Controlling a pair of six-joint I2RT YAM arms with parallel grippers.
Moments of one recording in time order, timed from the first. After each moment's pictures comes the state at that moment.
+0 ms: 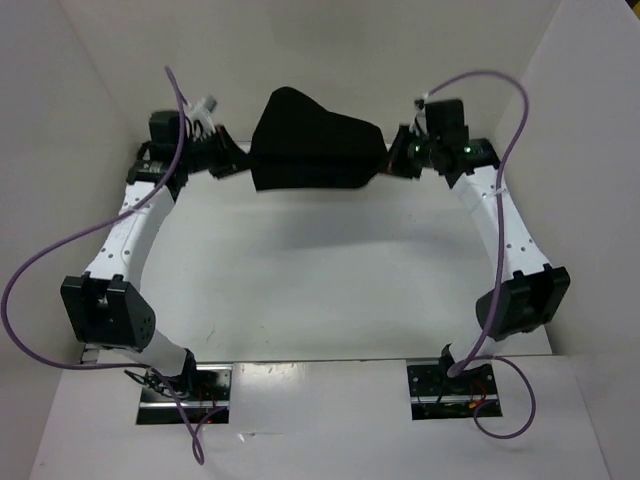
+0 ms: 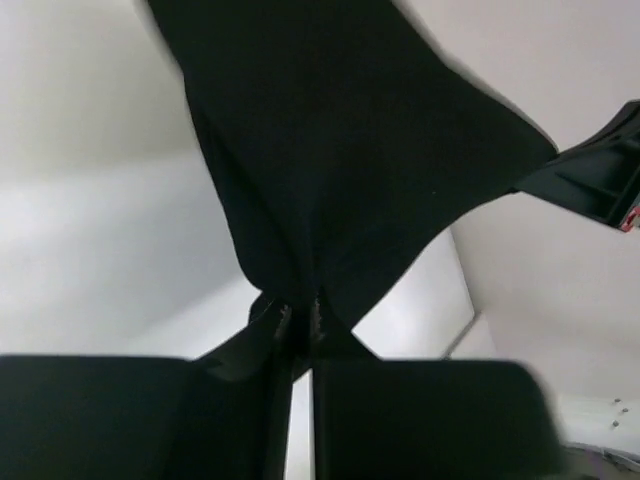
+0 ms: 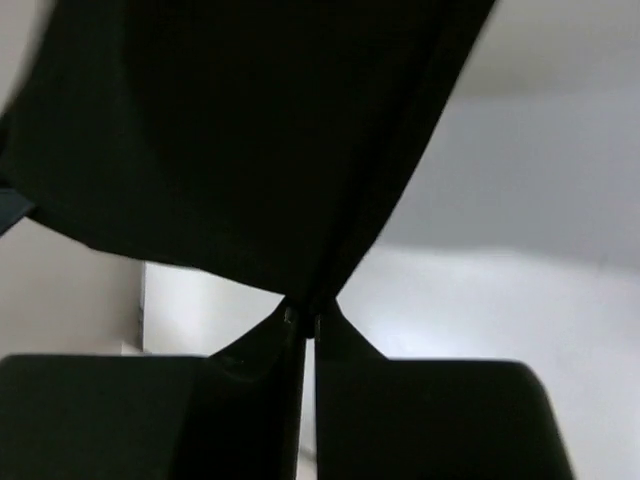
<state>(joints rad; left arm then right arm) -0.05 1.59 1.66 -0.44 0.68 -0.53 0.22 1.66 1.92 -0.83 -0.30 0.54</state>
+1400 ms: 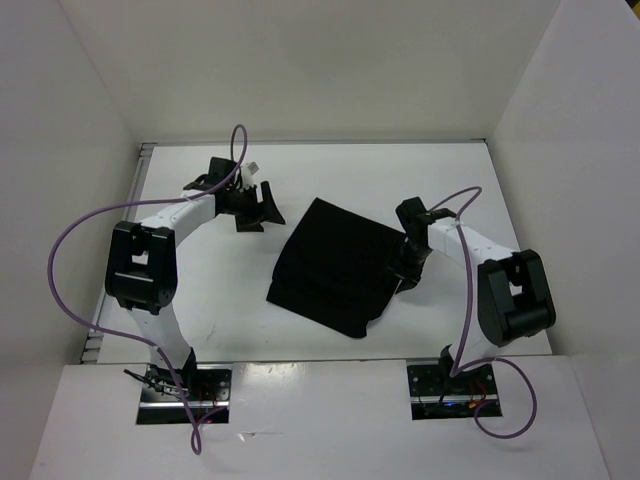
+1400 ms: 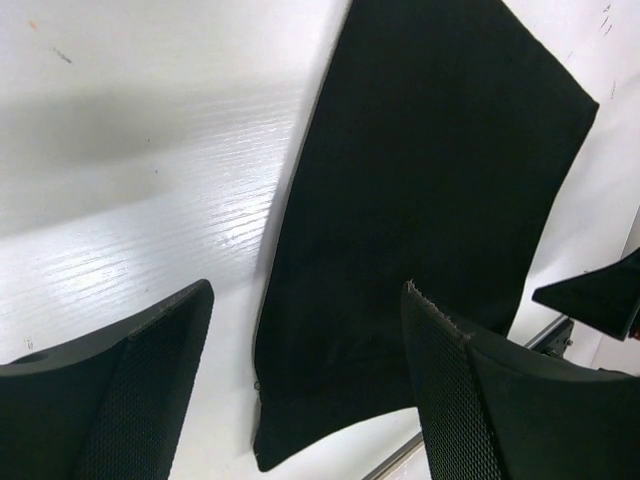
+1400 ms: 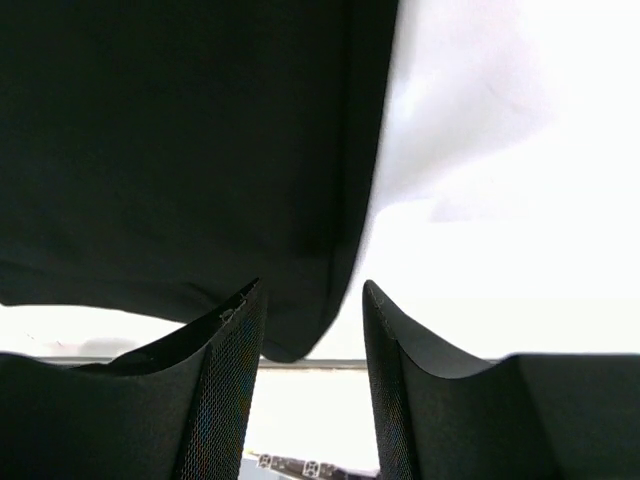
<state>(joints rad) -0.17 1.83 1.29 -0.42 0.51 -0.42 0.28 1.57 0.98 -0.86 -0.16 0.76</state>
